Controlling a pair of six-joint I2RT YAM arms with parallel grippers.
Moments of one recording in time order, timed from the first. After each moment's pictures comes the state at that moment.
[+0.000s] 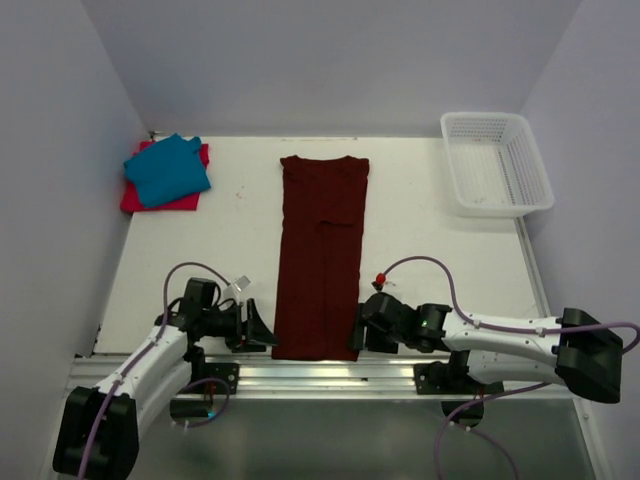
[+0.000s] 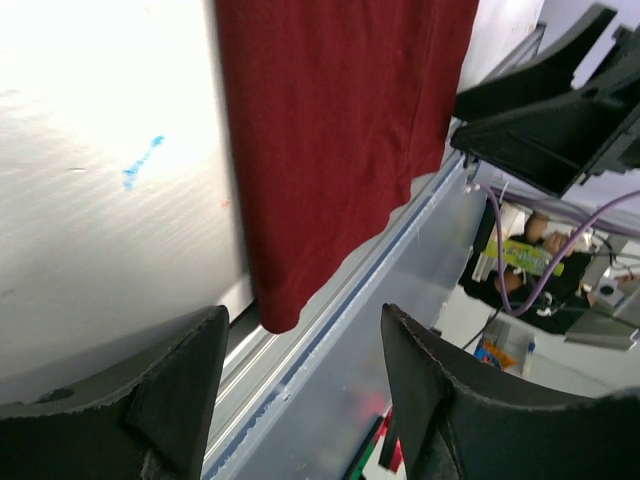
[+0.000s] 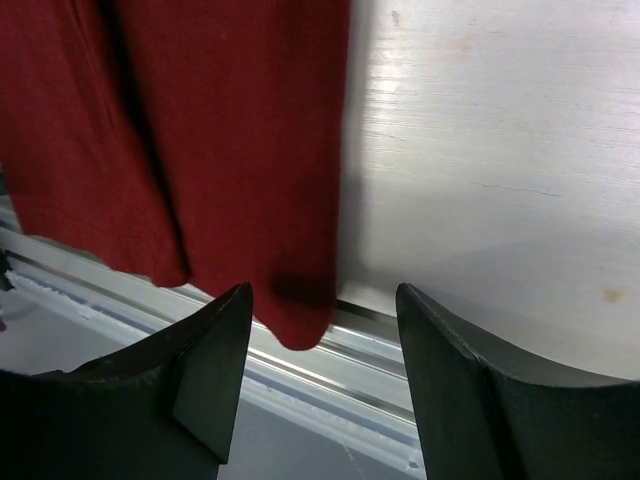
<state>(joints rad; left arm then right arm) -0.18 0.79 0.12 -0.44 0.91 -0.52 1.16 1.06 0.44 -0.41 0.11 1.21</state>
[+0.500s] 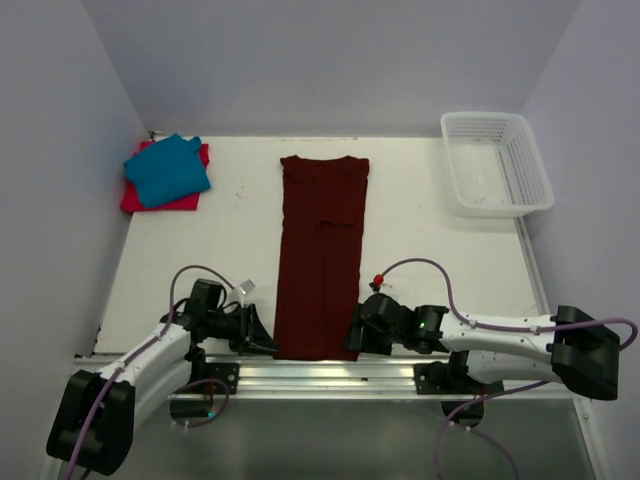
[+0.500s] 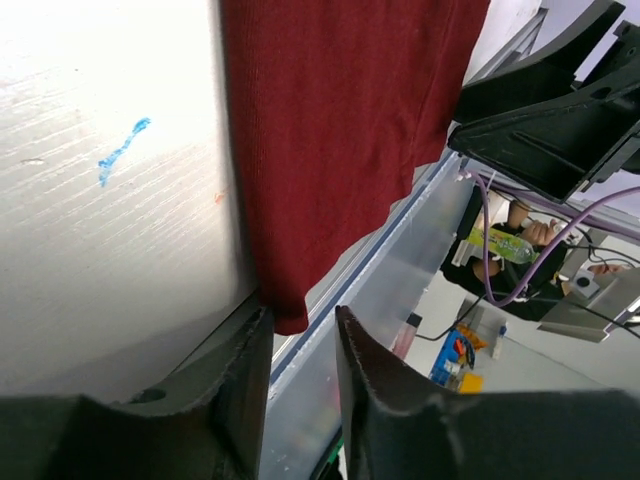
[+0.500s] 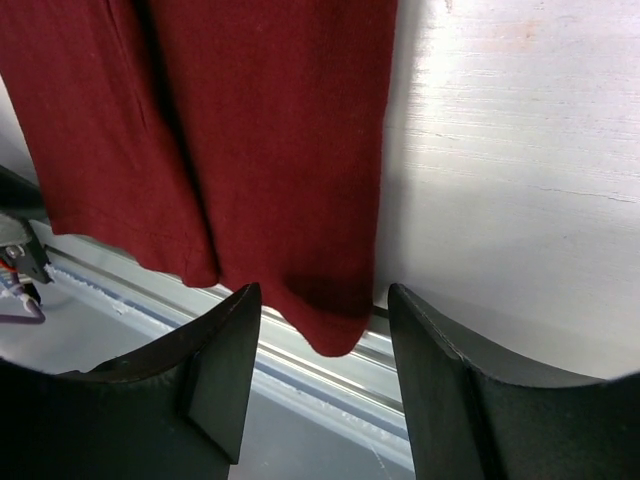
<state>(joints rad) -0.27 0.86 0.10 -0.34 0.91 -0.63 1.17 1.09 0.42 -0.32 0.07 1.27</state>
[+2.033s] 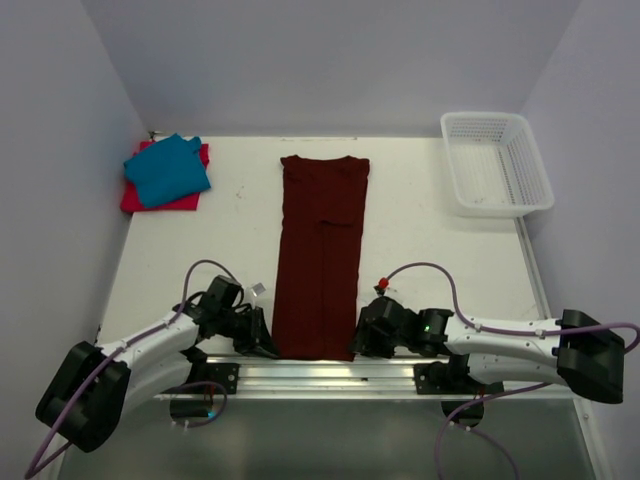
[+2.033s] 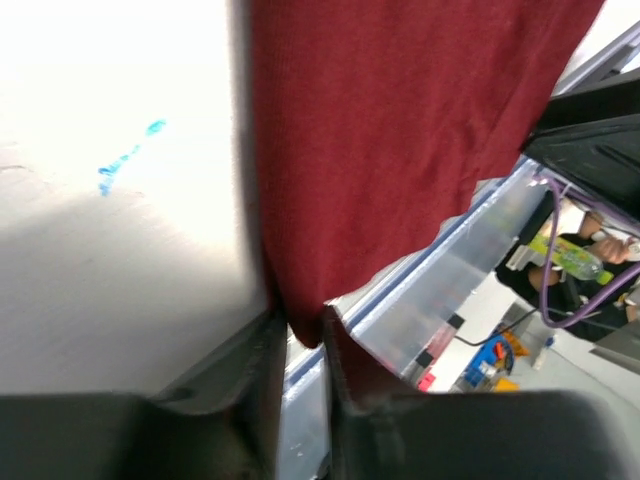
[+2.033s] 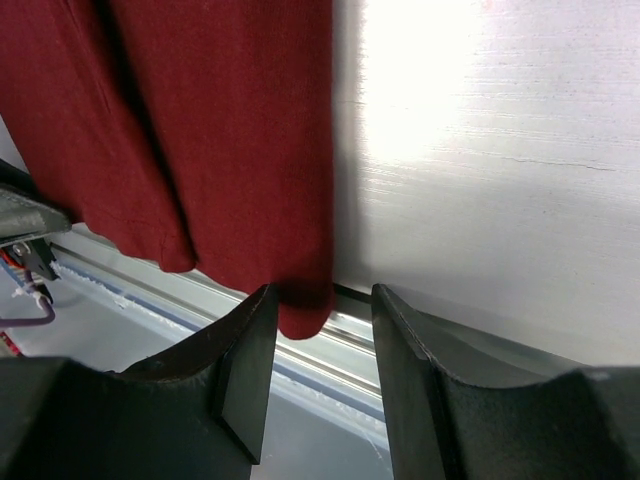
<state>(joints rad) -0.48 0.98 0.18 -0.35 0.70 -0.73 1.17 1.05 0.38 -0.32 0.06 1.32</state>
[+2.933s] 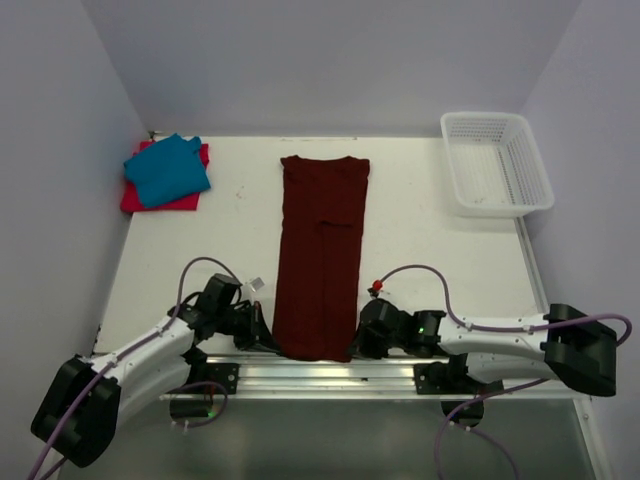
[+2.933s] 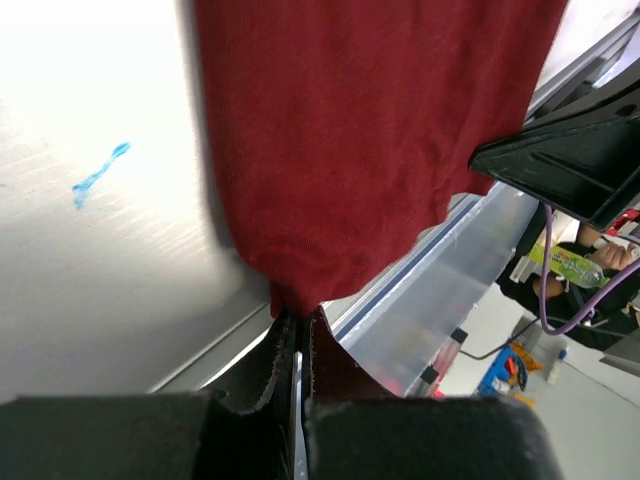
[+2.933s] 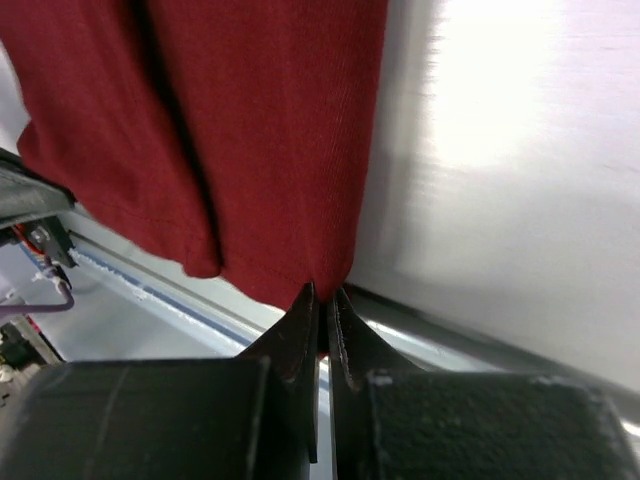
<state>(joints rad) -0.48 0.91 0.17 -0.33 0.69 -0.75 1.20 1.15 0.36 -0.17 0.02 1.35</state>
